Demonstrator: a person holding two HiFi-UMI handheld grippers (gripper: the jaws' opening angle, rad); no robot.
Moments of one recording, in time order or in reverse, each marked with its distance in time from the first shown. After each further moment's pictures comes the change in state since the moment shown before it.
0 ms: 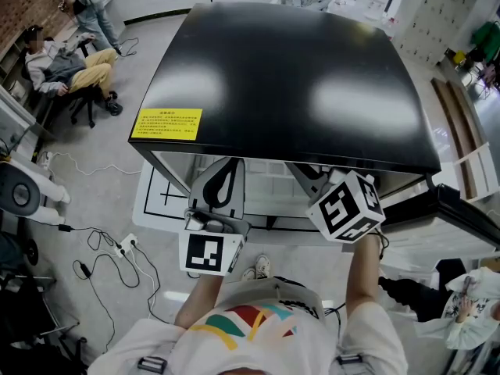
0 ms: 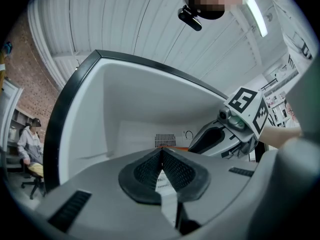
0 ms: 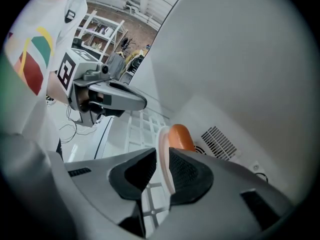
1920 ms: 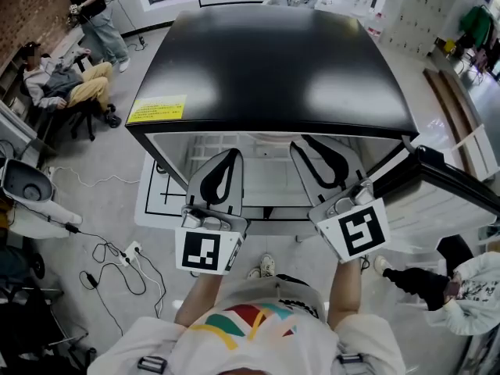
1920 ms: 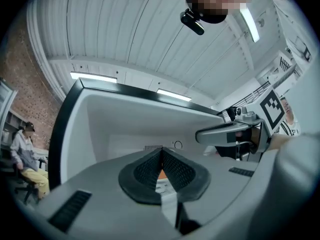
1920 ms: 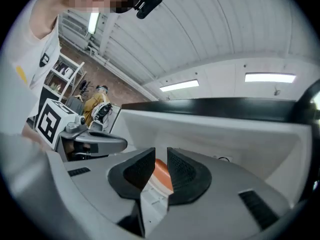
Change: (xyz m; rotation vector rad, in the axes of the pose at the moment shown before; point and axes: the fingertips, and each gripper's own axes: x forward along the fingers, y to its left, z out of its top) left arm -0.019 -0.033 0.035 0.025 -0.064 -0.062; right arm -0.101 -0.014 0.043 0.418 -0.471 -0.387
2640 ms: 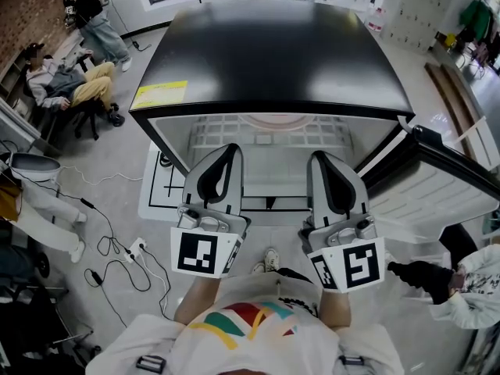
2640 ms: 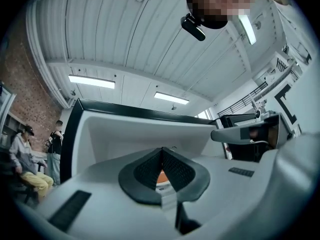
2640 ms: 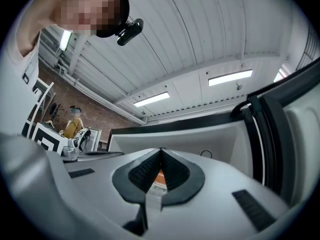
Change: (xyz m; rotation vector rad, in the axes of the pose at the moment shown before) left arm -0.023 -0.012 0.025 0.014 -0.023 -0.018; right arm -0.062 0.013 0.018 0.244 -0.127 -0.278
